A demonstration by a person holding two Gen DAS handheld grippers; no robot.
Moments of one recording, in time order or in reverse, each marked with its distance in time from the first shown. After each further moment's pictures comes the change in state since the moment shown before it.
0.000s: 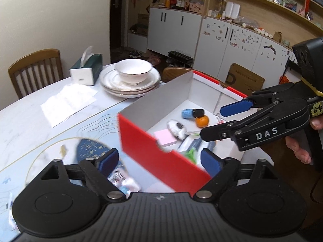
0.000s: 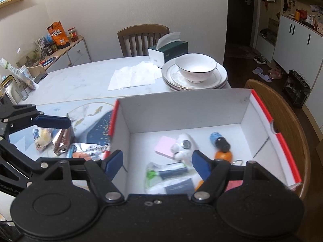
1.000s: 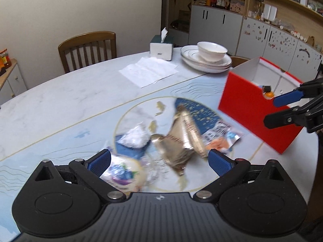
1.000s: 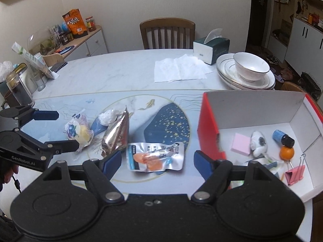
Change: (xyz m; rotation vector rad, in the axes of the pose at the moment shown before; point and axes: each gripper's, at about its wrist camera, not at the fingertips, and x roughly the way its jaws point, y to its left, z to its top) left arm -0.055 0.157 -0.094 -0.071 0.022 0.189; right arm 0.037 0.143 -0.004 -0.035 0.039 0.016
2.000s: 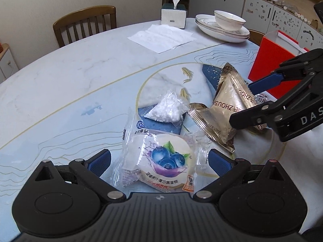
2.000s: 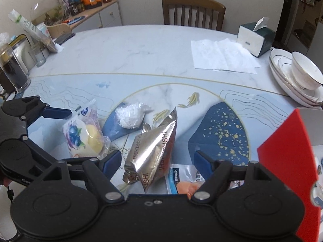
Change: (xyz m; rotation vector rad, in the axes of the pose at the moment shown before) left arm 0.066 0.056 -0.018 0.026 0.134 -0.027; right arm 0.115 0.069 0.031 -0.096 0.136 0.032
